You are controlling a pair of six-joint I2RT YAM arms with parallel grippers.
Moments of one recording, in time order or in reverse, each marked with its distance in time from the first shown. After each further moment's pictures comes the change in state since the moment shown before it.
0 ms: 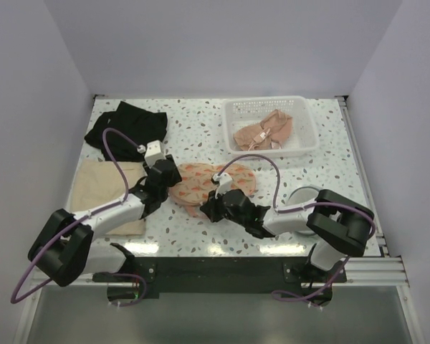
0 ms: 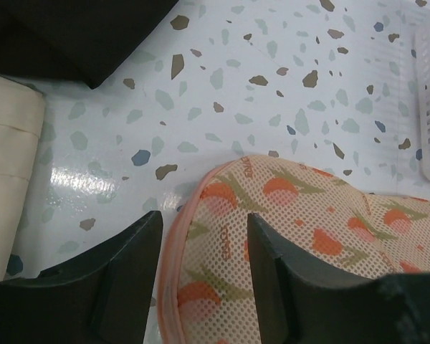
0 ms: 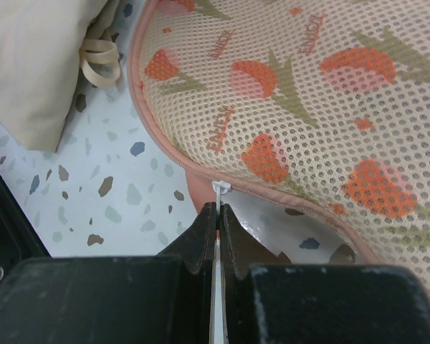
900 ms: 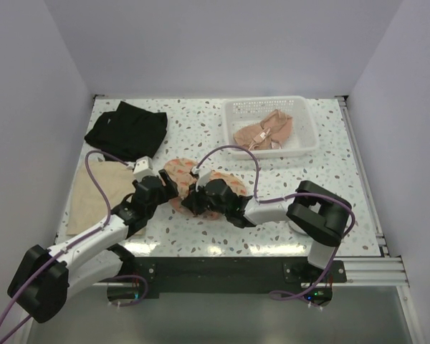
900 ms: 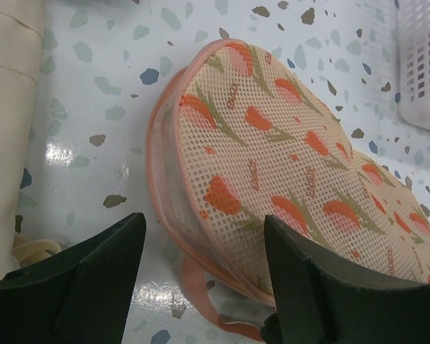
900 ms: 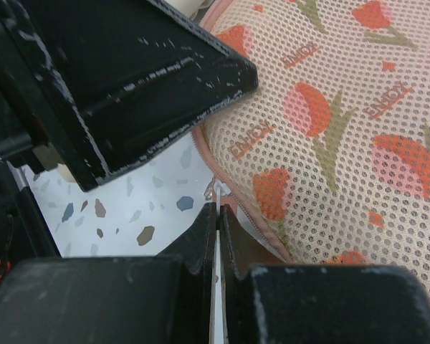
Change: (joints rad) left arm 0.000 -0.315 -0.174 -0.169 0.134 -0.124; right arm -0.001 0.179 0.251 -0.033 -0.114 -0.068
